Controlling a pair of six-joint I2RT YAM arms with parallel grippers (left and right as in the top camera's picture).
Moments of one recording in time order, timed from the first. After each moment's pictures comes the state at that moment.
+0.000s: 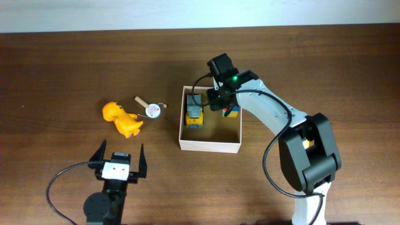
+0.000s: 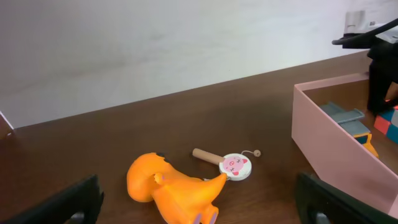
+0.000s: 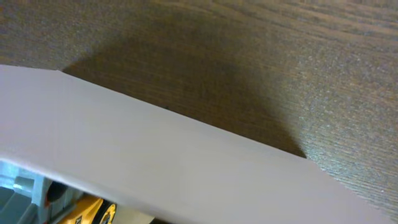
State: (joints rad) left arm -0.04 0.01 0.02 -0.08 0.03 0.18; right arm 0.45 2.08 1.57 -0.71 0.00 0.22
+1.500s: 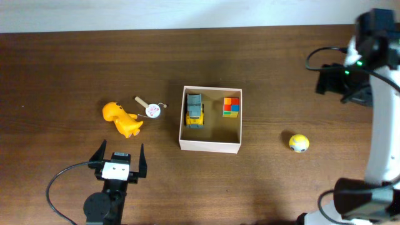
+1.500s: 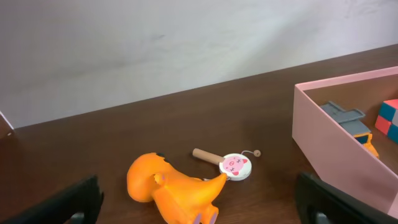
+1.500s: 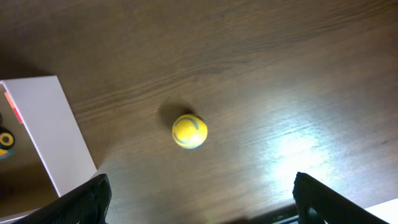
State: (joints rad) left arm -0.04 0.01 0.02 -0.08 0.03 0.18; right arm -0.16 1.74 2.07 -1.68 0.07 0.18
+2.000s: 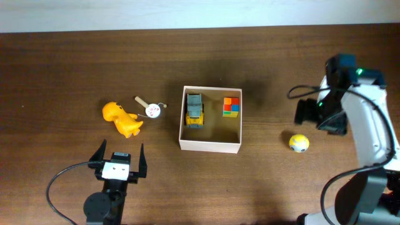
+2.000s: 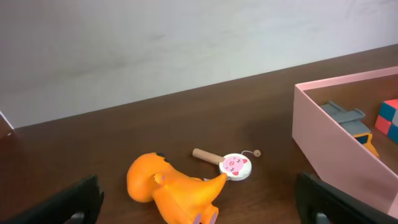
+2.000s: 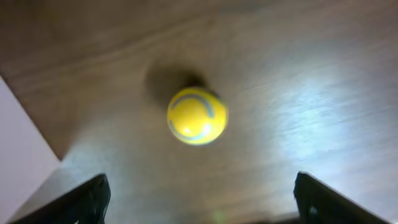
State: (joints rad) left arm -0.04 0.01 0.02 -0.08 0.03 0.18; right arm -0.17 1.68 1.42 -1.32 -0.01 0.16
